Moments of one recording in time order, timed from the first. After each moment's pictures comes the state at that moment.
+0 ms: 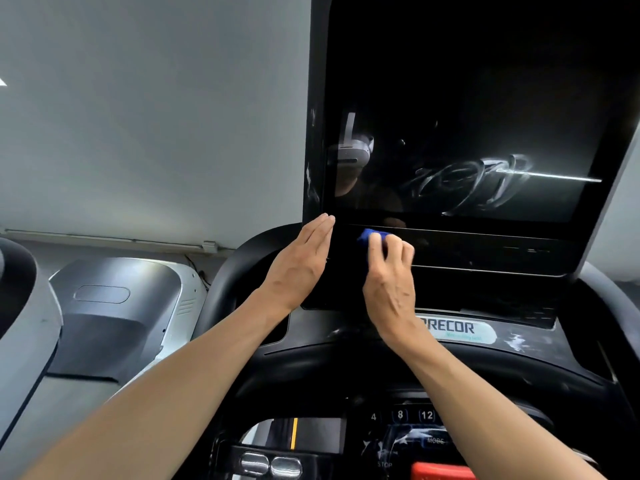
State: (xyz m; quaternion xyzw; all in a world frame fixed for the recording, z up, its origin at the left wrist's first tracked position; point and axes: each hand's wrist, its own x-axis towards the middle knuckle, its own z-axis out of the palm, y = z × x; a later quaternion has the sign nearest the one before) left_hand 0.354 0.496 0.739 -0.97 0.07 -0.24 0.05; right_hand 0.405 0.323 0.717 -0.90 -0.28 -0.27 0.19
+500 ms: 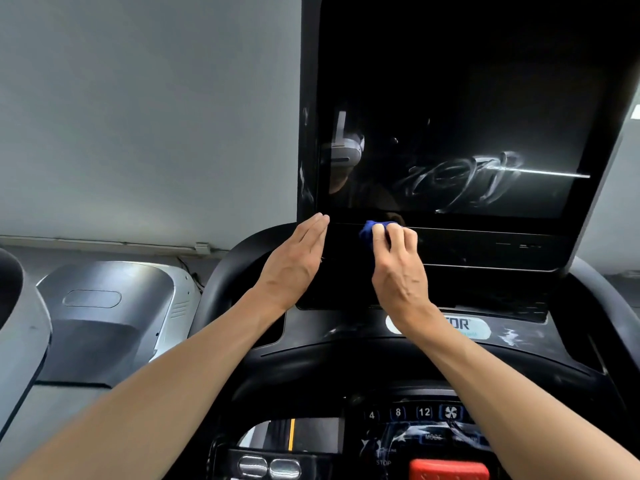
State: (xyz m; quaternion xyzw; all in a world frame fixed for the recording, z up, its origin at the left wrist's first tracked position) left_hand 0.355 0.498 0.738 -0.96 0.07 -0.24 0.09; right_hand 0.428 0.307 0.733 -0.88 -0.34 -0.33 0.11
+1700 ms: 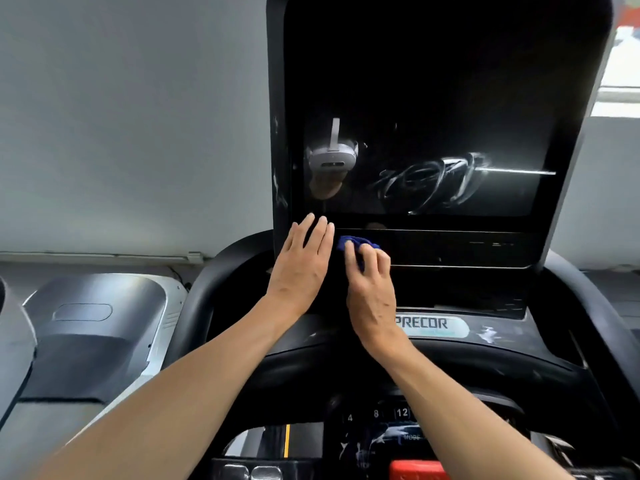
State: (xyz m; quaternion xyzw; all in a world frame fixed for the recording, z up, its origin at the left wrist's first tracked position) left_hand 0.375 0.450 0.737 -0.99 0.00 -0.12 0.10; right_hand 0.407 0.301 0.699 -0.90 -0.27 -0.29 0.19
